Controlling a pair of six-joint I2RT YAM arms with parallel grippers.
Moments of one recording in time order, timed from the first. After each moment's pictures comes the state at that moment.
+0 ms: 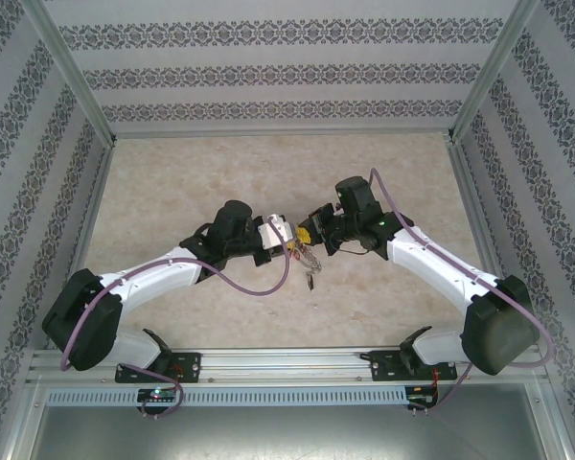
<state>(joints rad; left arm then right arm) -0.65 1.40 0.79 0.08 0.36 0.53 0.54 1.35 0.97 -0.37 -0.54 1.67</state>
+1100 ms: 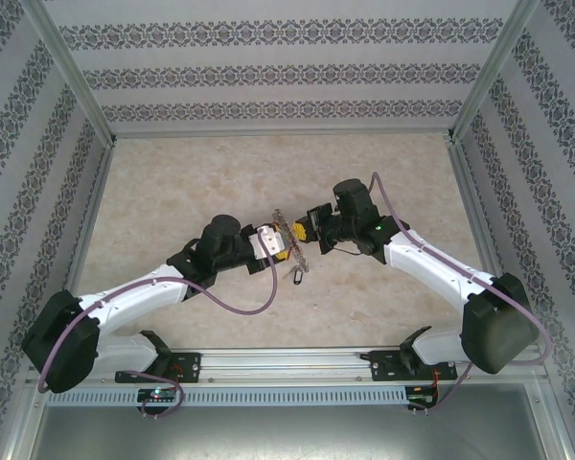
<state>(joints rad) -0.69 1.24 0.66 0.16 0.26 0.52 0.56 1.36 0.93 -0.24 -0.51 1.83</state>
